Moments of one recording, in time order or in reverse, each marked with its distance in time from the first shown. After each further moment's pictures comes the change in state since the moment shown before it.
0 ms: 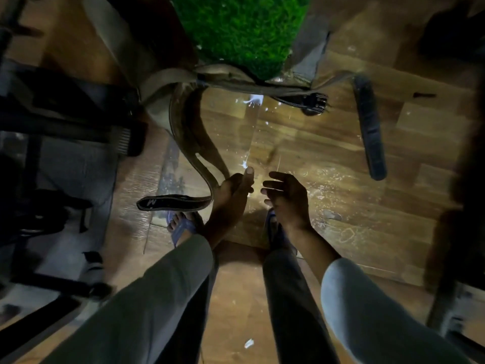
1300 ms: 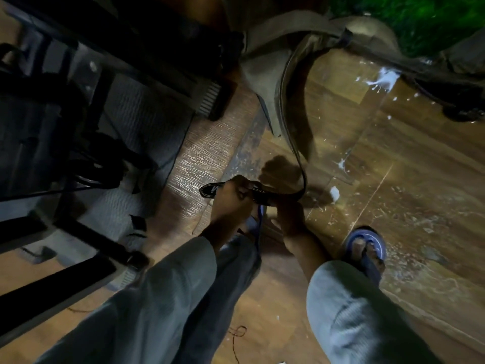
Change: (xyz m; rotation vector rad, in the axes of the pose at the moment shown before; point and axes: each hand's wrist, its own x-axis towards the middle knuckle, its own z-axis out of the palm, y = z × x) left_hand 0.048 -0.167 -0.193 0.376 0.219 -0.102; right_hand 0.057 0.153 0.232 -0.928 -0.488 -0.045
